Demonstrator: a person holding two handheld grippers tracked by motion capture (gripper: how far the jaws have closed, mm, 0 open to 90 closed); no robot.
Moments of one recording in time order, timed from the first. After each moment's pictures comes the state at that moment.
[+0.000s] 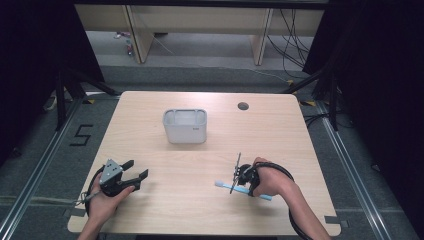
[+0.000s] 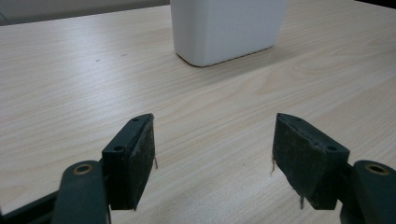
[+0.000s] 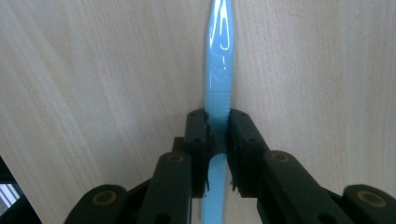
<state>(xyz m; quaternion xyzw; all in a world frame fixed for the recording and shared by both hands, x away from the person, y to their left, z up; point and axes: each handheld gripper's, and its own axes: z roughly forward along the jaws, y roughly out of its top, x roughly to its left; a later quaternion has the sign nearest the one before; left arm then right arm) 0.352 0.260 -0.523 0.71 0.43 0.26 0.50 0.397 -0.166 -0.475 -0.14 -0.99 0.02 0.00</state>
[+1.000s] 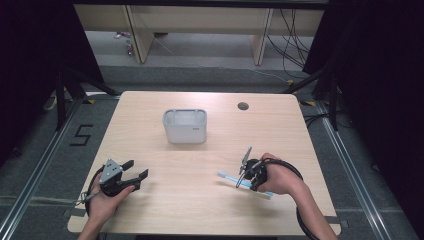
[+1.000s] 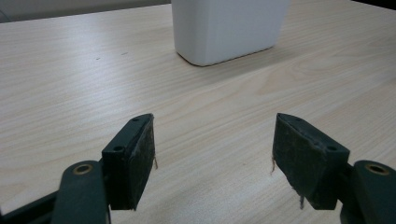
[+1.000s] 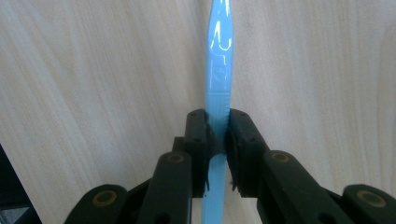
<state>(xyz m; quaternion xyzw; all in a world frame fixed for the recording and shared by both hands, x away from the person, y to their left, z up) 0.353 0.260 -0.523 0.71 0.43 0.25 0.50 0.397 -0.183 -0.454 -0.17 -0.99 -0.04 -0.03</state>
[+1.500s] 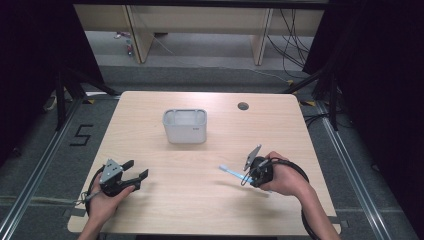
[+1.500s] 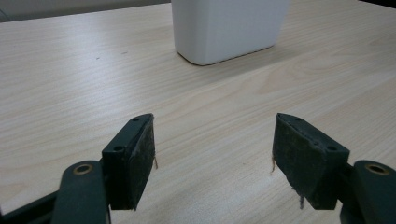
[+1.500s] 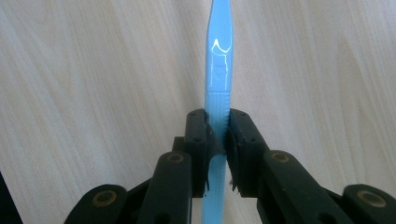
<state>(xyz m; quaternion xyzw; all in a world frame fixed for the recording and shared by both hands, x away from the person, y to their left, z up) 0.353 0.260 -0.523 0.71 0.43 0.25 0.49 0.392 -0.196 -0.445 -0.18 -0.98 -0.11 -0.05</state>
